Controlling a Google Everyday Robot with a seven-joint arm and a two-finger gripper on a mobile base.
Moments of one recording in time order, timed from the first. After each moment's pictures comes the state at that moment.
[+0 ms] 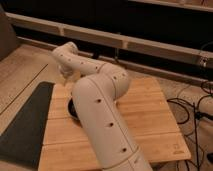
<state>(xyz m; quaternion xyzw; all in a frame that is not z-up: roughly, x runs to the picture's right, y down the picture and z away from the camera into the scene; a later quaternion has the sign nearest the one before) -0.228 -0.054 0.955 -0.26 0.03 0.35 0.90</state>
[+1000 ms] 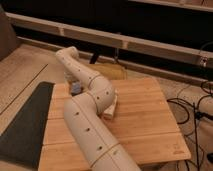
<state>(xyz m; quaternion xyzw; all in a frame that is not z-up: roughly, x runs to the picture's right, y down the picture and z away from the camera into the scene) -0.189 0.008 0.981 -0.35 0.21 0.42 0.81</state>
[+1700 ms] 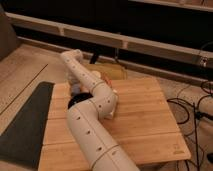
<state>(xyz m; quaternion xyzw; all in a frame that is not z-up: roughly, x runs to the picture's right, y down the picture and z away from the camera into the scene) -0.197 0.012 1.001 -0.38 0.15 0.43 0.80</state>
